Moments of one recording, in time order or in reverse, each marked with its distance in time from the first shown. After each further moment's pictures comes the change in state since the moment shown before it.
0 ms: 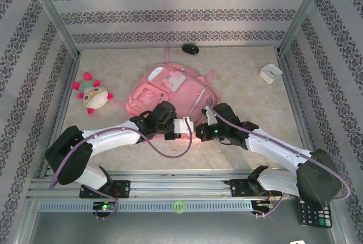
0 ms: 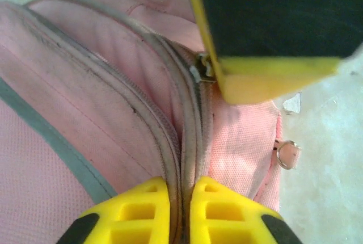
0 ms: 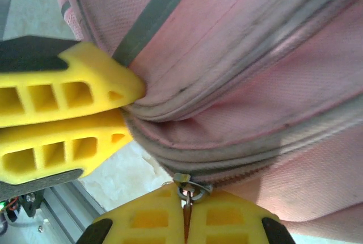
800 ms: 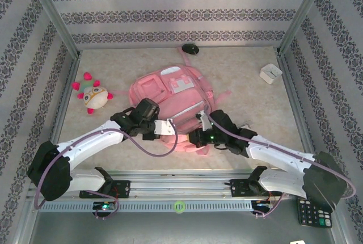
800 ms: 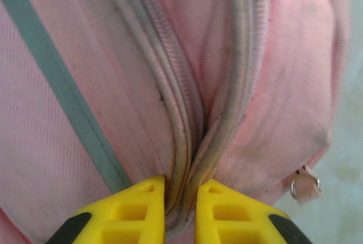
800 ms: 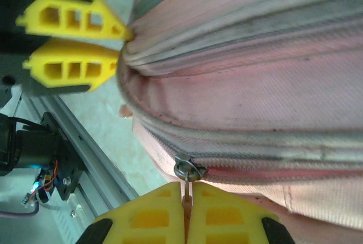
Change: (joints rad) left arm 0.158 -0.192 0.010 -0.446 -0.084 0.197; right arm 0.214 -0.035 -0.055 0.175 0.068 0.105
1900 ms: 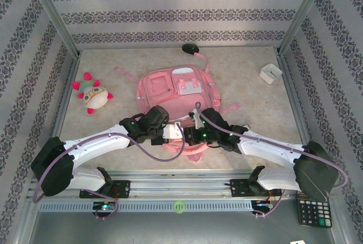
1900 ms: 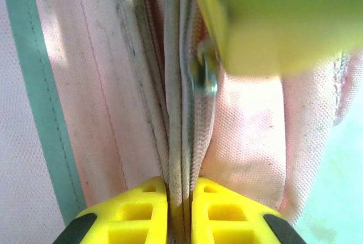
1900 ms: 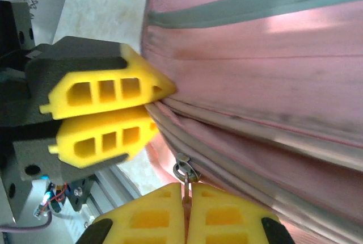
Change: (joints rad) left arm -0.162 0.031 -0.034 0.117 -0.076 -0.185; right arm -0.020 0.092 0.068 -0.011 -0.029 0.039
